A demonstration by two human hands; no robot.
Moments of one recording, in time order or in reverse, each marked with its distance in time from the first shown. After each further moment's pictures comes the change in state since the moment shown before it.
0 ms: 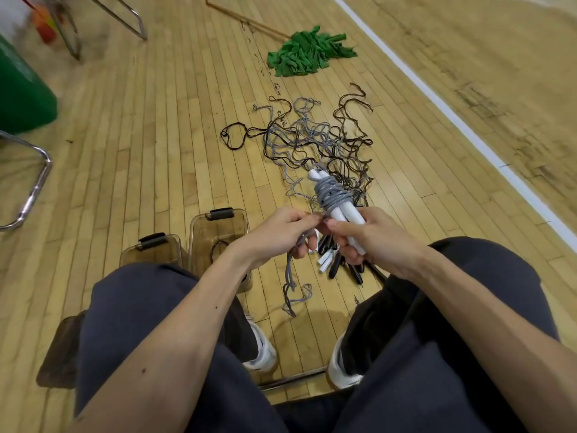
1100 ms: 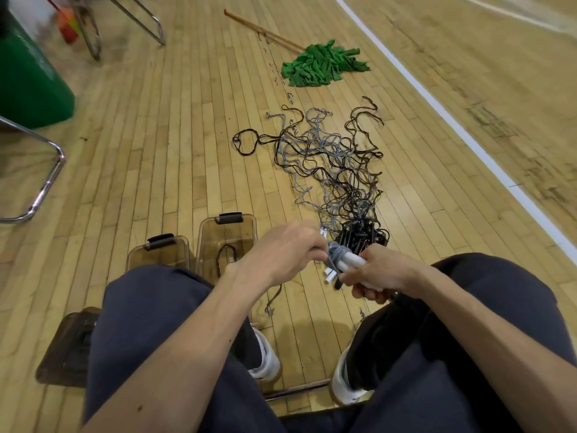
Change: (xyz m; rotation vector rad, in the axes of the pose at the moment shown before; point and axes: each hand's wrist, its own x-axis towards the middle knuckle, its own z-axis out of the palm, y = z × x) left_hand -0.018 -0.006 -0.010 0.995 0.116 0.342; right_hand 0.013 0.017 0.003 -0.504 -0.120 0.384
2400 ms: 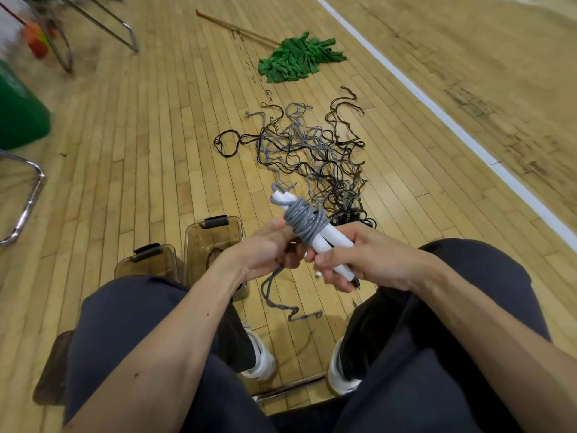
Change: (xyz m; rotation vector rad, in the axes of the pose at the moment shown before) left_hand 0.021 0.006 0.014 -1.298 -0.166 -0.355; right_hand -0.037 -0.005 -0.010 0.440 -0.262 -0.568
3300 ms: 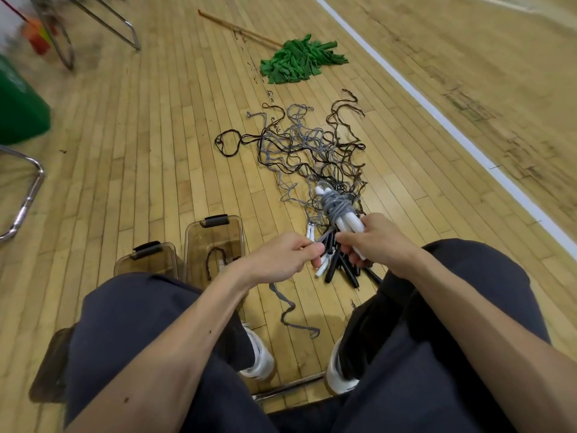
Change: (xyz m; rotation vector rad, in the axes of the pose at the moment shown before) left_hand -0.010 -0.003 0.007 0.639 0.008 -0.032; right_hand 0.017 0.015 -0.022 -0.292 0.610 0.292
